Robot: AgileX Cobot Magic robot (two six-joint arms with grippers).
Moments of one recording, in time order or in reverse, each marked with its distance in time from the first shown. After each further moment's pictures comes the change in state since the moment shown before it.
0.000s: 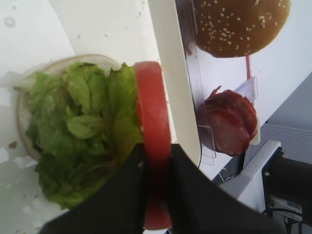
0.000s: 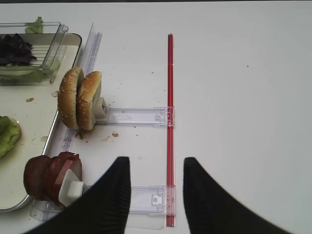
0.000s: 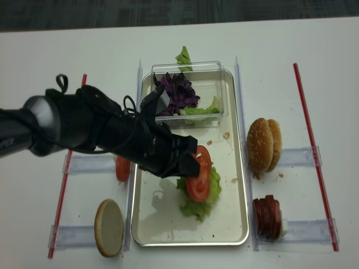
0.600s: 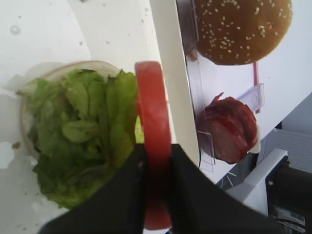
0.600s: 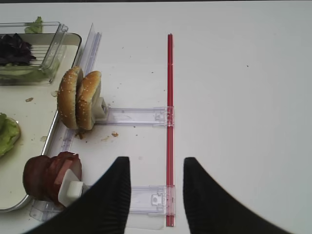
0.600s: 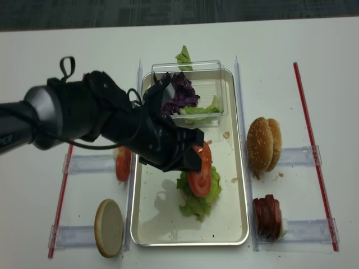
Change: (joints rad) left arm -0.029 -0.039 -0.049 0.125 -0.041 -0.172; right arm 0.000 0.000 0.000 0.000 0.000 0.000
